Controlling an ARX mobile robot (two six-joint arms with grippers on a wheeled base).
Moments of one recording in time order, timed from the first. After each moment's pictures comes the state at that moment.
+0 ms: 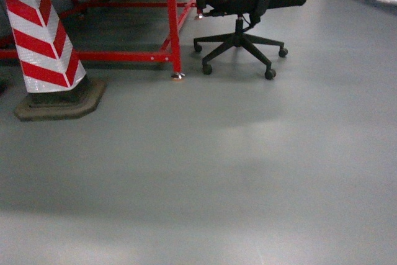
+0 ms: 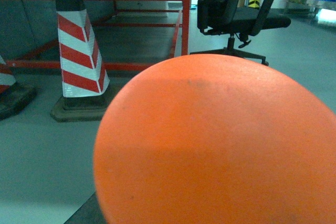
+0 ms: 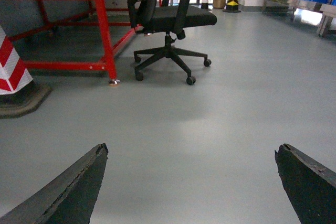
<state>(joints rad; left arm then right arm) 0.00 0.01 0.01 -0.01 0.00 0.00 0.00 0.00 0.01 -0.01 0.00 0.00</state>
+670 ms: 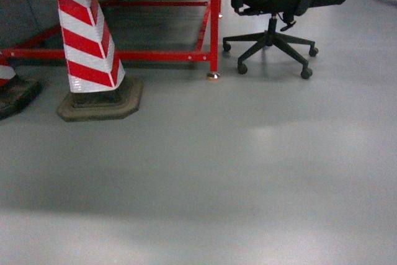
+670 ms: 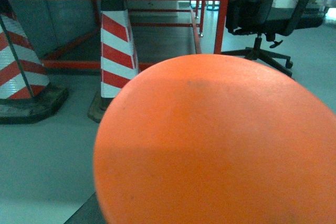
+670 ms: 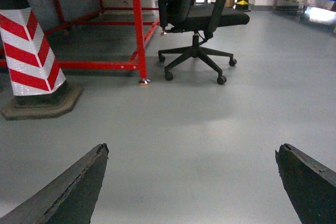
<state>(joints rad) 0.00 0.01 0.01 0.00 0.00 0.00 0.00 0.00 0.01 -0.01 0.00 0.00</state>
